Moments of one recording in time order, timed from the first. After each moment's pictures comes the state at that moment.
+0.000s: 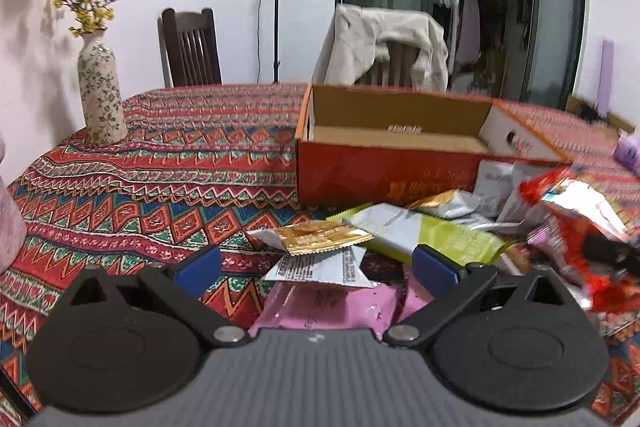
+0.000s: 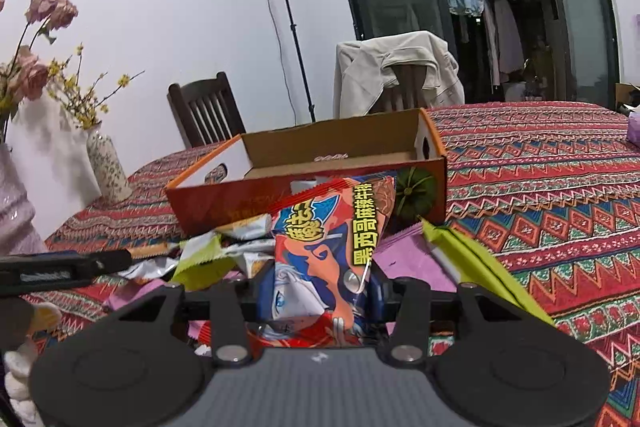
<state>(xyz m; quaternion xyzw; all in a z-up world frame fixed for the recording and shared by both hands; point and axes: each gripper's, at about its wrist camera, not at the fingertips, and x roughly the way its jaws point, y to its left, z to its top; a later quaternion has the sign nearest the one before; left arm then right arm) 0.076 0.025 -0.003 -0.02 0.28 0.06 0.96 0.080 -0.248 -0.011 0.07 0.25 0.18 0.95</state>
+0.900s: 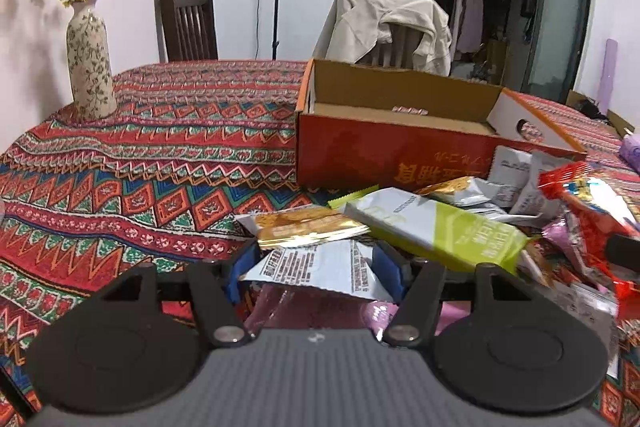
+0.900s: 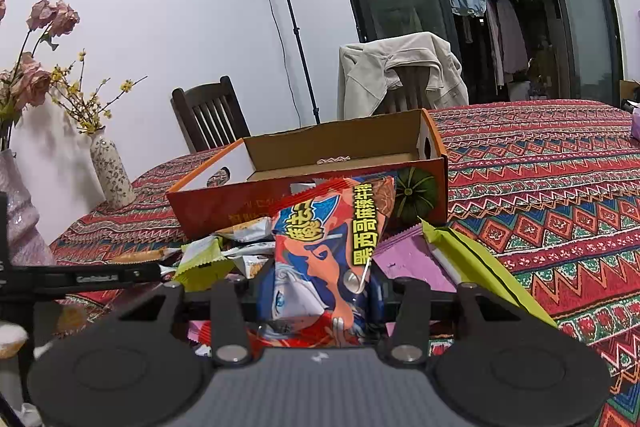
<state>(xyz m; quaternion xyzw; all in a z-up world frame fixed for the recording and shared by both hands) 0.086 0.034 -0.019 -0.05 0.29 0.05 0.95 0.081 -0.251 -0.017 0.08 0.25 0.19 0.95</state>
